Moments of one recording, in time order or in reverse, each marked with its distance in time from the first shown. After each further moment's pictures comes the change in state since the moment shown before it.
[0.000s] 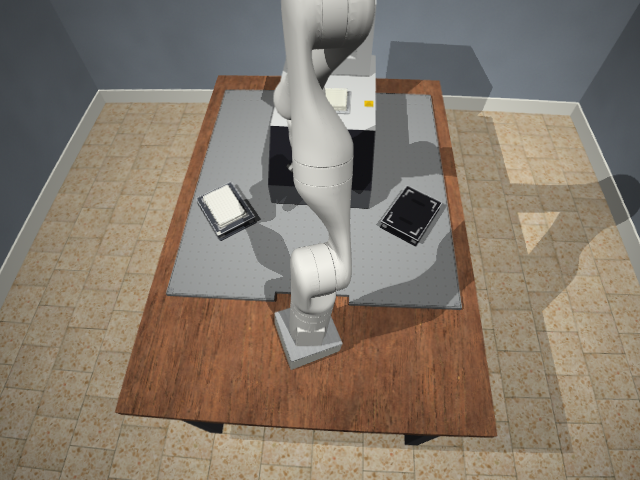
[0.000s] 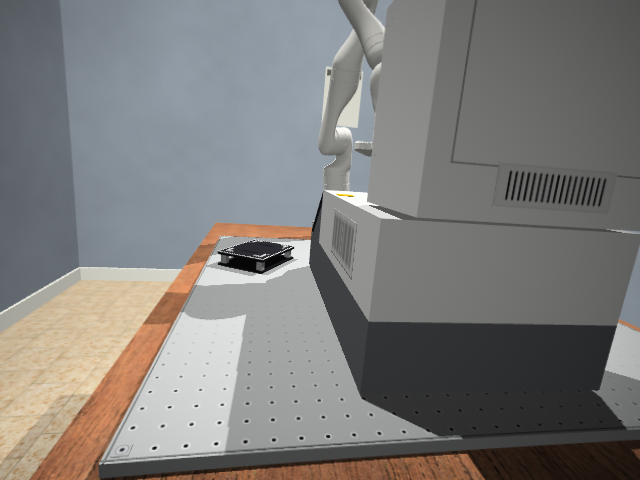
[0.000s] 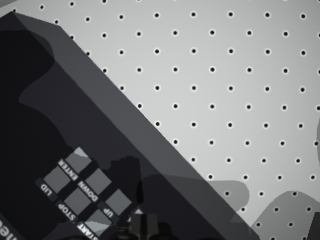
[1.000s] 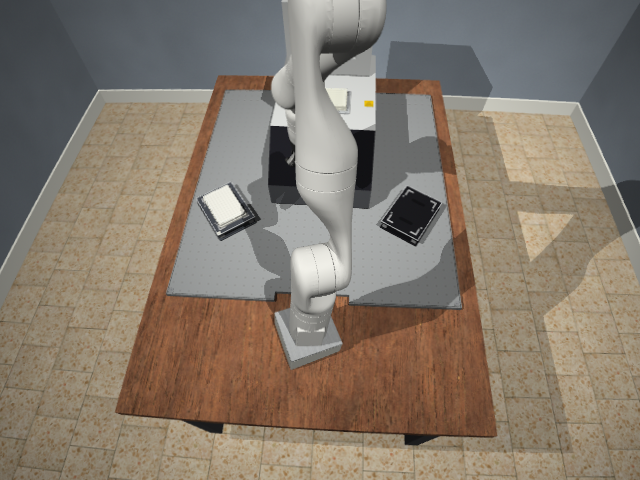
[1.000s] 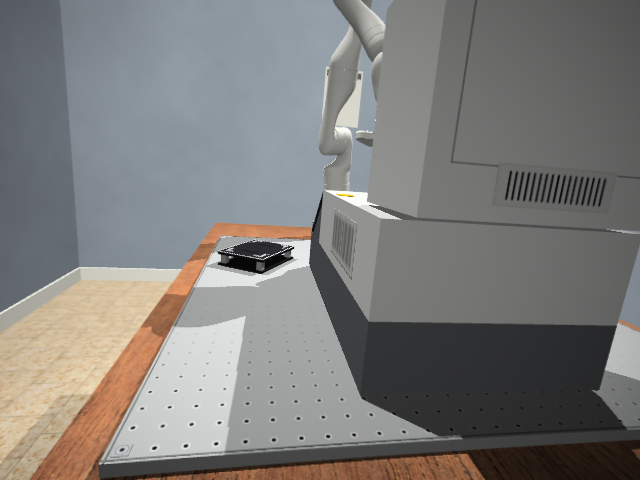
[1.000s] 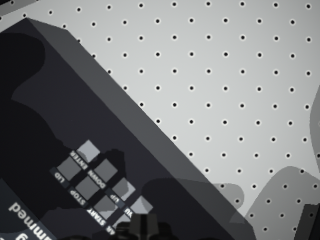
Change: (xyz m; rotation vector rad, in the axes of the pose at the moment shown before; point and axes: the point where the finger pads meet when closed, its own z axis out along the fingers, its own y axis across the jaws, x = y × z) arm -0.004 -0.002 -0.025 -0.004 0.004 -0.003
